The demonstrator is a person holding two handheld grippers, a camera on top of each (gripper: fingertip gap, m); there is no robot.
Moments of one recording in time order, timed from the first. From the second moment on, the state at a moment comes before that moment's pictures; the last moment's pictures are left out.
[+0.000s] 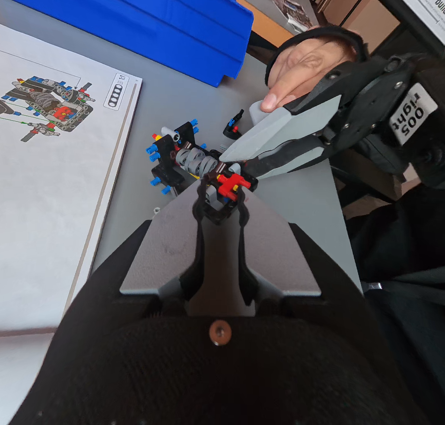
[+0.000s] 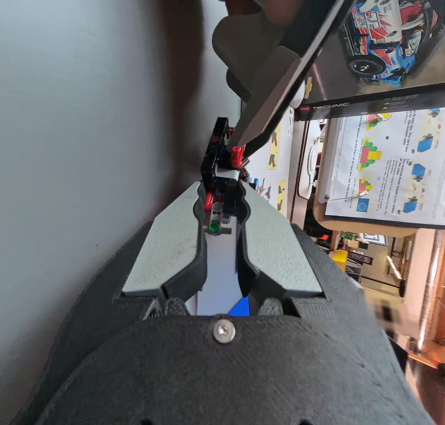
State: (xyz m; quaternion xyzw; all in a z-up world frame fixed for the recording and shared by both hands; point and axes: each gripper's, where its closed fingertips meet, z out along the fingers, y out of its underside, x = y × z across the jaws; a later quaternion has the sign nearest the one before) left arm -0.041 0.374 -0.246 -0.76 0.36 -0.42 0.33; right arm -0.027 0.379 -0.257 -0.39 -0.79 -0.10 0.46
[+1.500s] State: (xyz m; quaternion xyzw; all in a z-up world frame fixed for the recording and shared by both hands) left arm -0.123 0.374 -0.273 -0.79 0.45 -0.15 0.39; right arm -0.041 0.340 -0.236 -0.57 -0.65 0.35 0.37
